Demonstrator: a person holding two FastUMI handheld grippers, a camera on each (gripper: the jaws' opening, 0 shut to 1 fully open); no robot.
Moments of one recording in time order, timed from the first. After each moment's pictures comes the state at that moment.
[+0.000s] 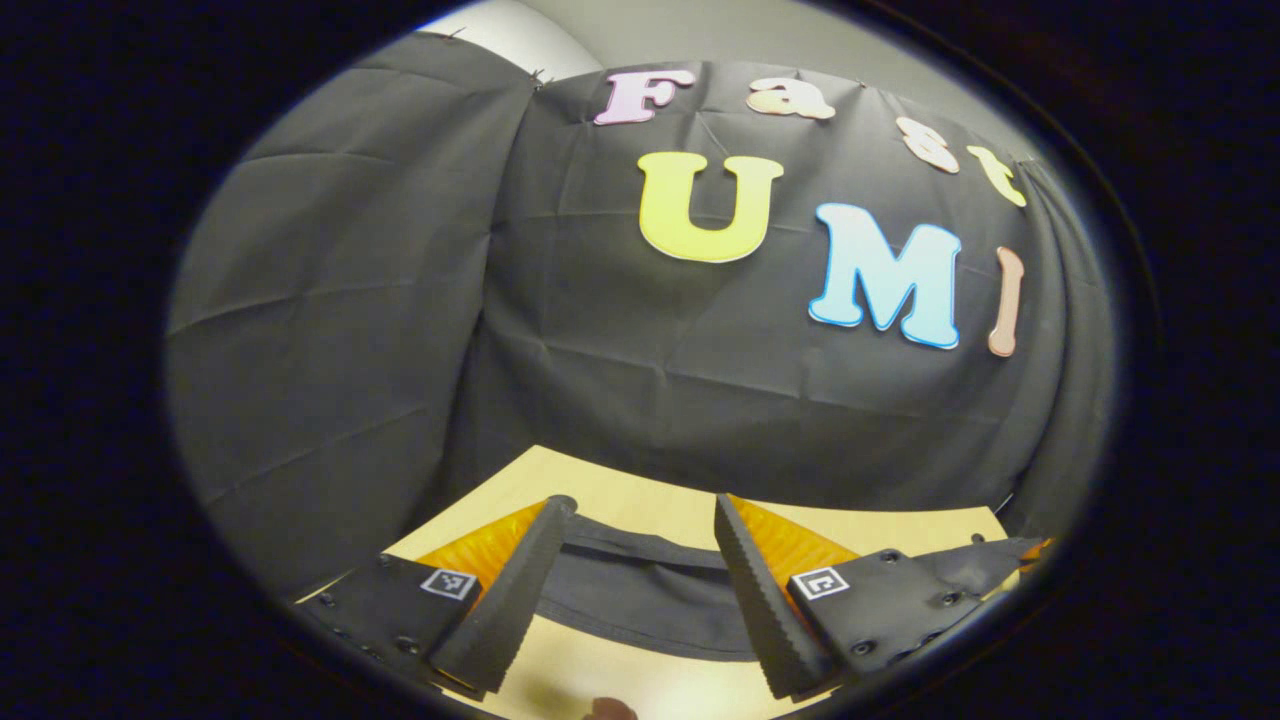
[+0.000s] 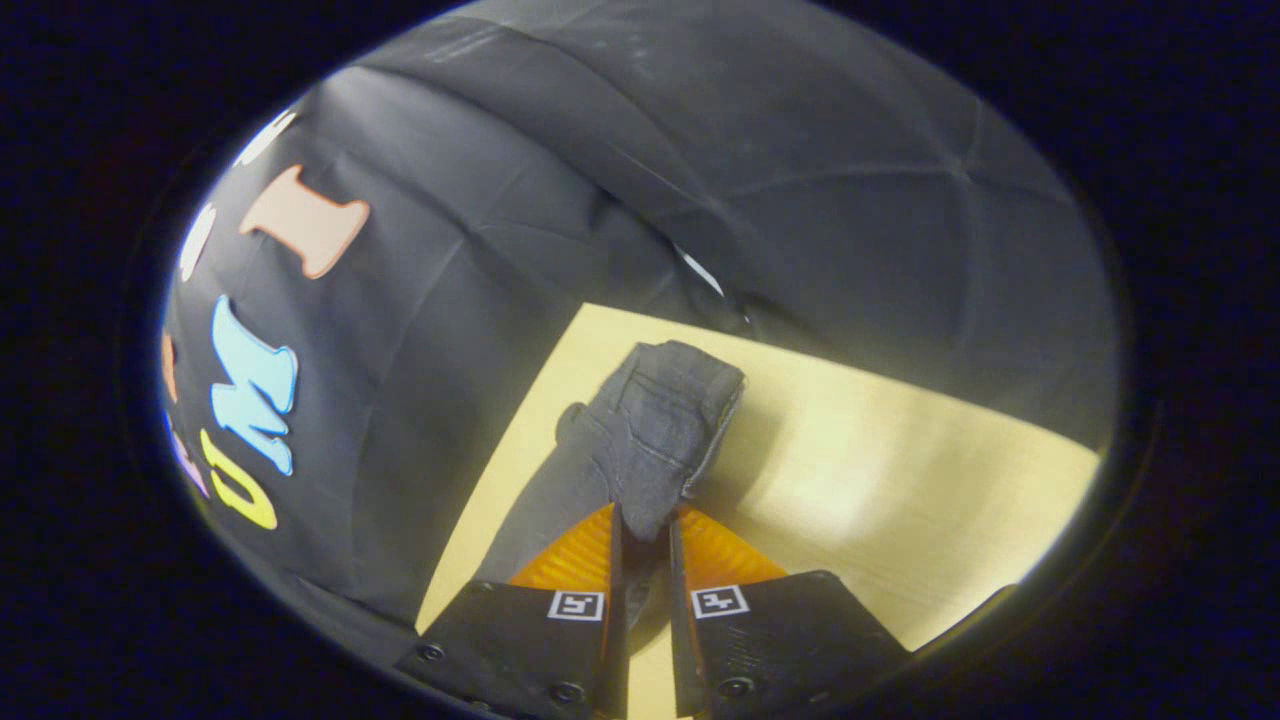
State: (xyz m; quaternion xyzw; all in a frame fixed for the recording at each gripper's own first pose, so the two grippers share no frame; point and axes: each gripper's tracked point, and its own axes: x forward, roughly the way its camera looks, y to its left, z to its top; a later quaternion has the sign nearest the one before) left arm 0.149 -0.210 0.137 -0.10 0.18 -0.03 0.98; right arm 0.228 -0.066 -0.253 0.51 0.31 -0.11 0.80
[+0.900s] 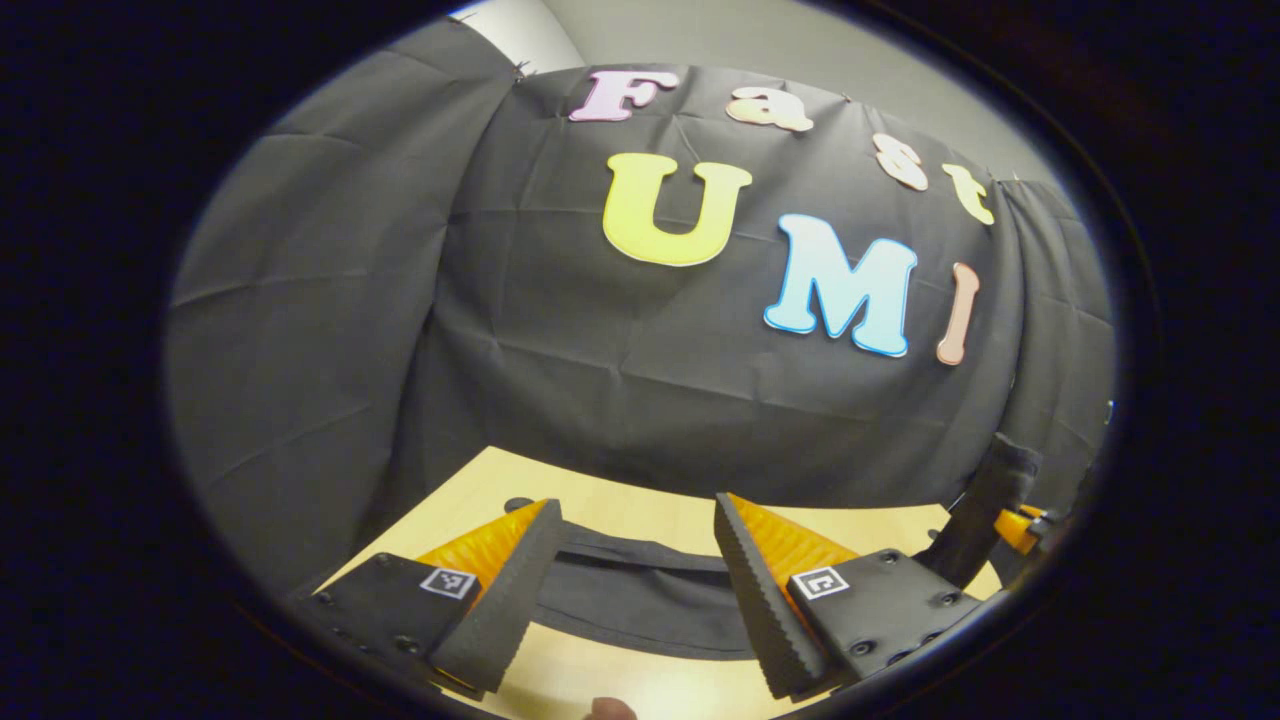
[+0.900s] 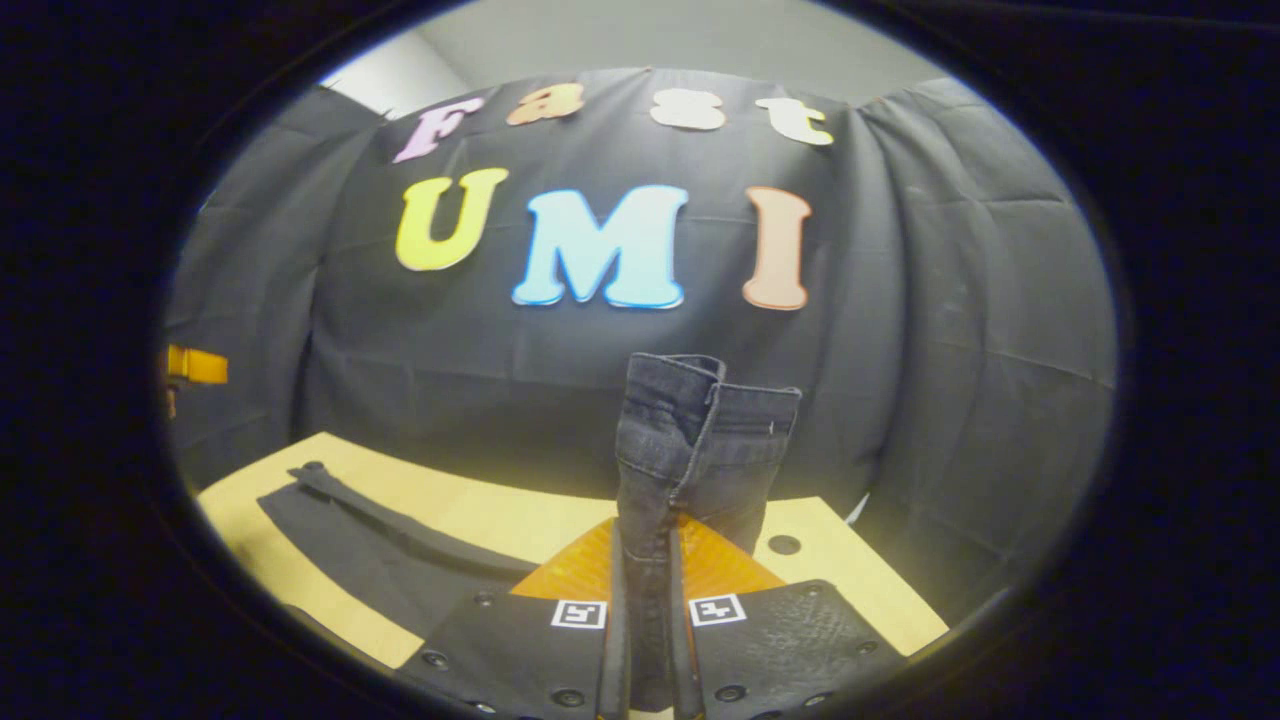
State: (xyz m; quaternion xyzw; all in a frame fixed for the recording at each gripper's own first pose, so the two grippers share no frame) left arm 0.151 -0.194 0.141 -0.12 0.18 -0.11 0.97; right arm 0.169 0.134 -0.064 0.04 0.11 0.08 0.99
